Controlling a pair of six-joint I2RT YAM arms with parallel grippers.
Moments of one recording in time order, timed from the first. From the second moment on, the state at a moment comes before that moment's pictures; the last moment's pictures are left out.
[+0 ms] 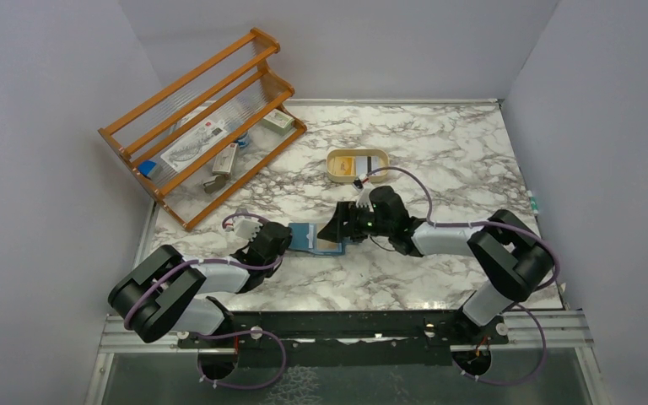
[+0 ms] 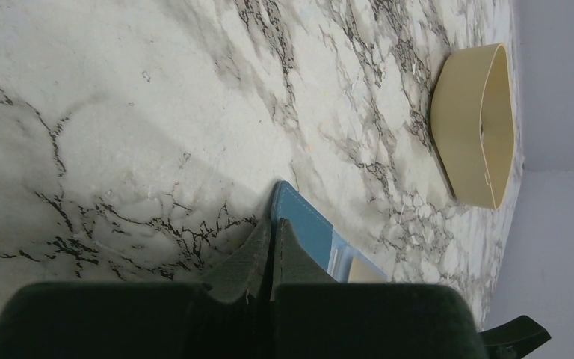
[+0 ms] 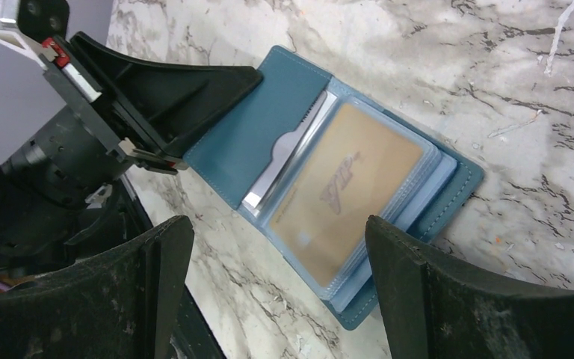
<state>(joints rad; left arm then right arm) -0.70 1.35 0.24 0.47 -0.54 -1.42 0.73 1.61 0.65 0.47 -0.37 0.69</state>
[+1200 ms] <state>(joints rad) -0.70 1.28 0.11 0.56 -0.55 -1.56 0.79 1.96 0.63 1.09 -0.54 1.15</state>
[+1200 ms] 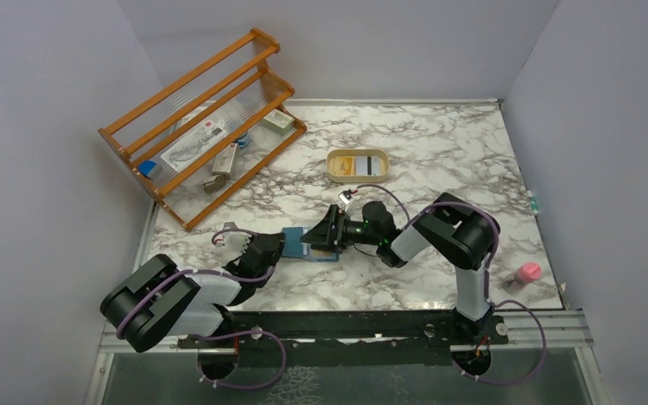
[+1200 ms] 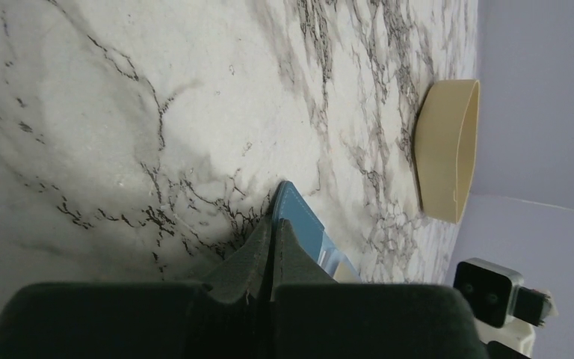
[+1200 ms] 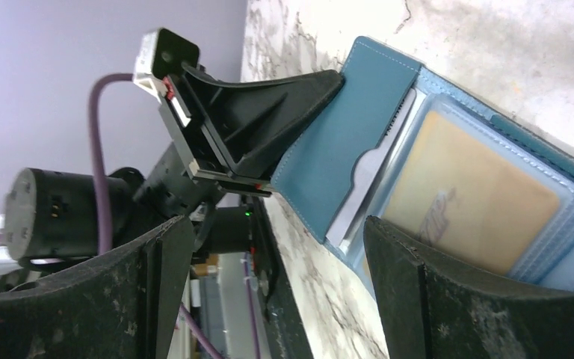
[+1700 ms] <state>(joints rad) -0.70 1.32 0.01 0.84 -0.57 -1.61 0.81 1.89 0.67 0.90 -0.53 1.25</state>
